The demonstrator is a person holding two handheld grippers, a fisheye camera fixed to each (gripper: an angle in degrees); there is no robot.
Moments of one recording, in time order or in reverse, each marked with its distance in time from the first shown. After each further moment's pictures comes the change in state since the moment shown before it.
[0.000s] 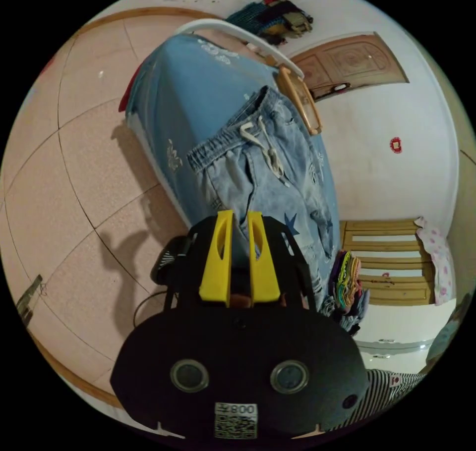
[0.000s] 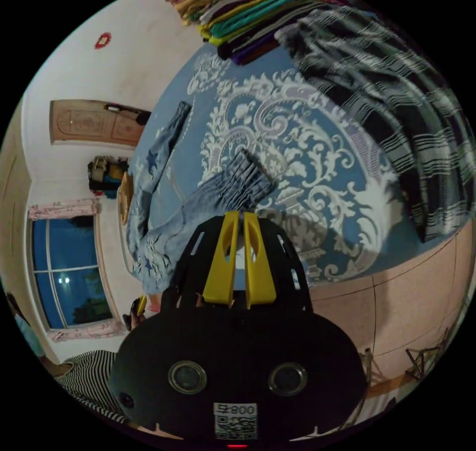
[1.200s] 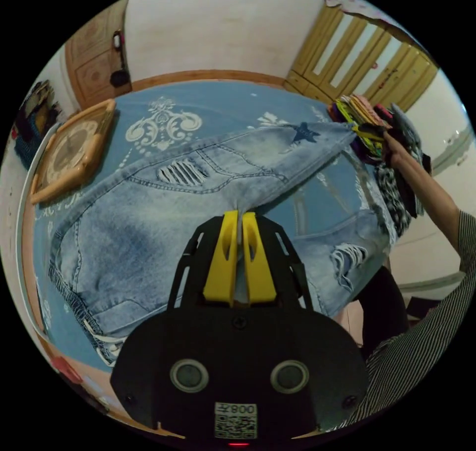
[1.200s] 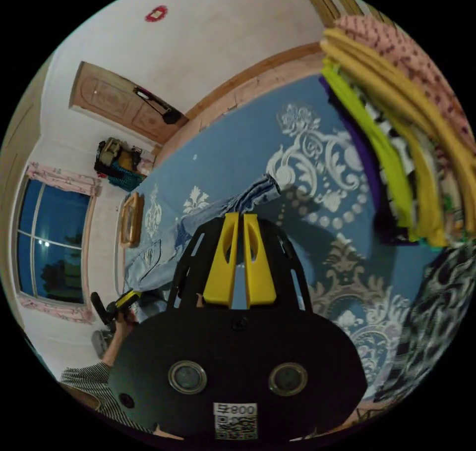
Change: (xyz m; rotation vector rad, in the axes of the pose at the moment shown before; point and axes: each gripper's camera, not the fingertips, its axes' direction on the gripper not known) left arm 0.413 0.029 0.224 -0.333 -0.141 1.159; right arm -0.165 -0.157 0.021 0.074 0.058 -0.299
